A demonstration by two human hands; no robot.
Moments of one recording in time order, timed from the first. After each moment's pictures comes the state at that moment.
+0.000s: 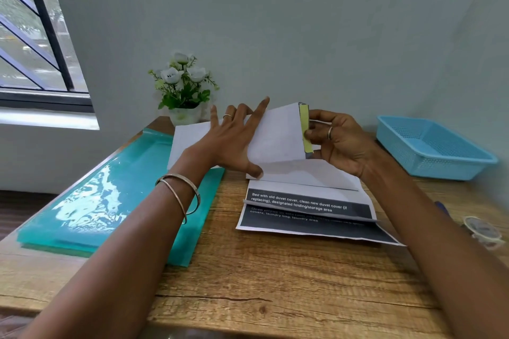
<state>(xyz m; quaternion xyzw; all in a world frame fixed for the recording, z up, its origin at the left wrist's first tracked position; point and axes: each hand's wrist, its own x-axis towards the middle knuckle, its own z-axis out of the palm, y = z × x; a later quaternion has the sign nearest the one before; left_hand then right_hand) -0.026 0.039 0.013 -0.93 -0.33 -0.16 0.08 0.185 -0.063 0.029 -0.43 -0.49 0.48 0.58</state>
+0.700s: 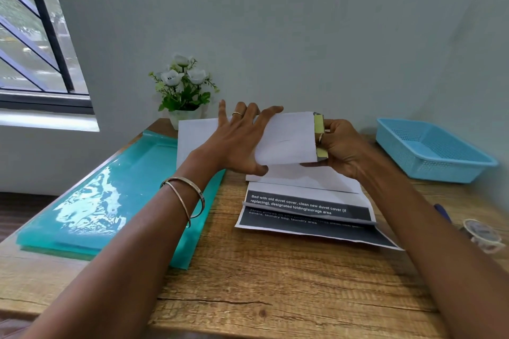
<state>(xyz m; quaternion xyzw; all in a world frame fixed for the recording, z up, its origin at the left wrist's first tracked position) -0.018 0.032 0.015 -0.92 -0.29 -0.21 0.15 0.177 -0.064 0.030 -0.55 -0.45 0.41 0.57</state>
